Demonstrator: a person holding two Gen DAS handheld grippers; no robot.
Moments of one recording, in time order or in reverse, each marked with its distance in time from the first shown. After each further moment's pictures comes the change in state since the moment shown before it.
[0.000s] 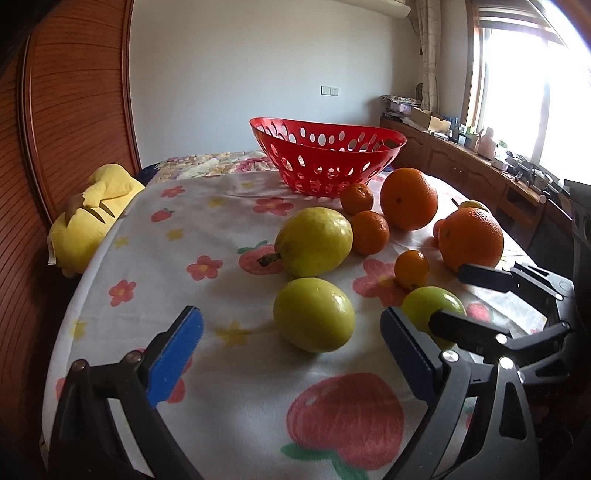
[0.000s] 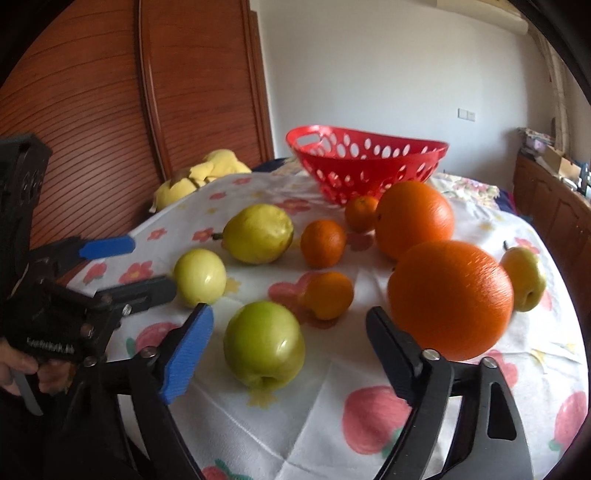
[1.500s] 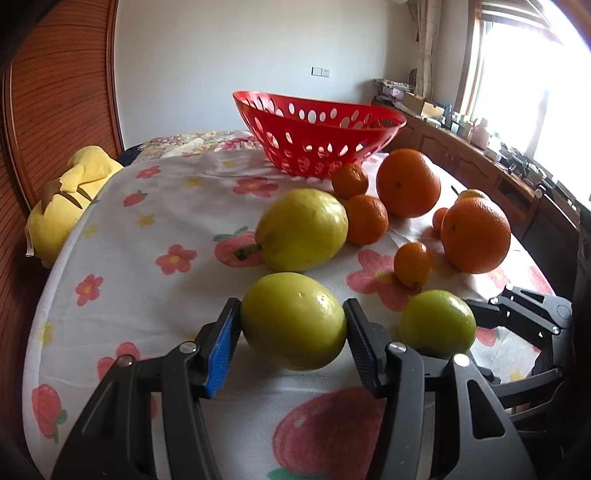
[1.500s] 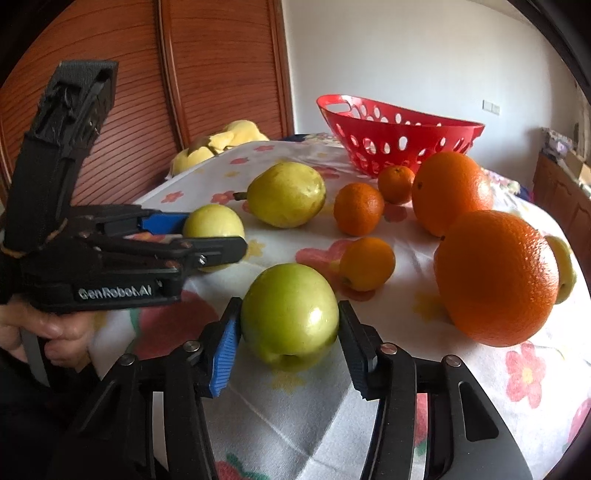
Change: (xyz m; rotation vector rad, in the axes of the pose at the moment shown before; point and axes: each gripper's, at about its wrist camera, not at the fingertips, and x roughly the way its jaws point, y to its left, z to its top) left arm 0.026 0.001 0.008 -0.008 0.075 -0.063; right arm 0.015 0.016 -0.012 -0.073 0.078 0.036
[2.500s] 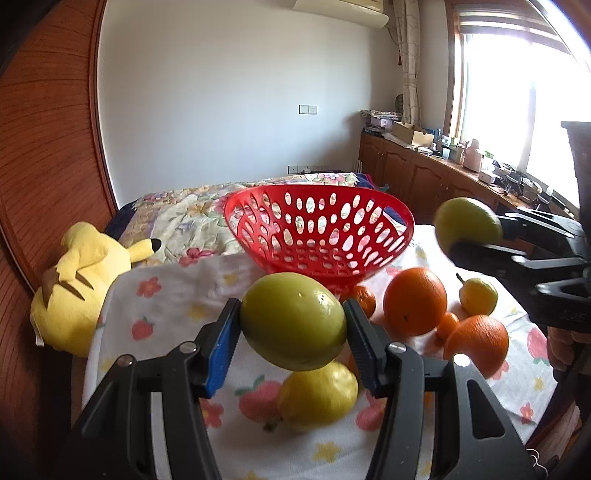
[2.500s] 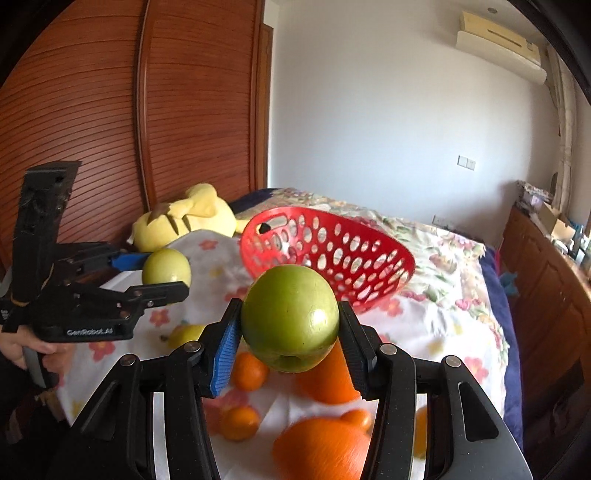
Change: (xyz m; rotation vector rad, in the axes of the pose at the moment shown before) left arm 0.000 0.004 0.123 0.091 -0.130 0.001; right arm -0.029 -0.075 0.136 -0.061 -0.146 -0.117
